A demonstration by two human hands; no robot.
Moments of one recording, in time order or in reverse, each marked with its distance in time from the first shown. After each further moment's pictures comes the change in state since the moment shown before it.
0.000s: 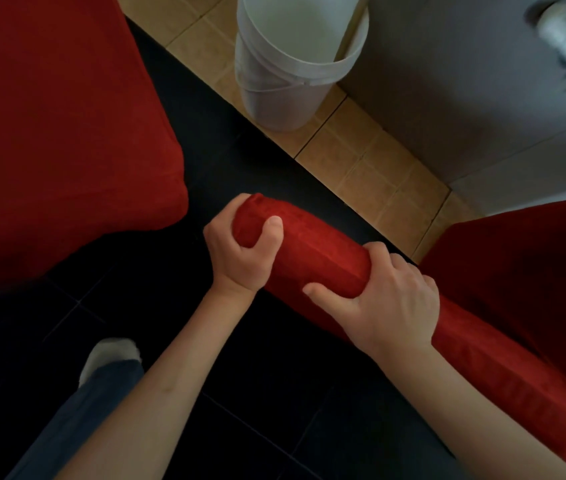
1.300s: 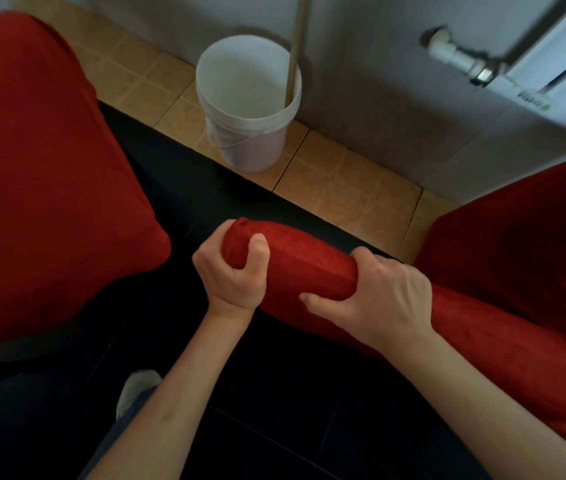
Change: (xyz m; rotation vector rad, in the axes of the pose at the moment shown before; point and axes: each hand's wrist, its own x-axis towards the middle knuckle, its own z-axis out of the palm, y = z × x) left_hand -0.013 0.103 0.025 0.152 -0.025 0.173; right_hand -0.020 0.044 -0.083 0.124 0.134 -0.114
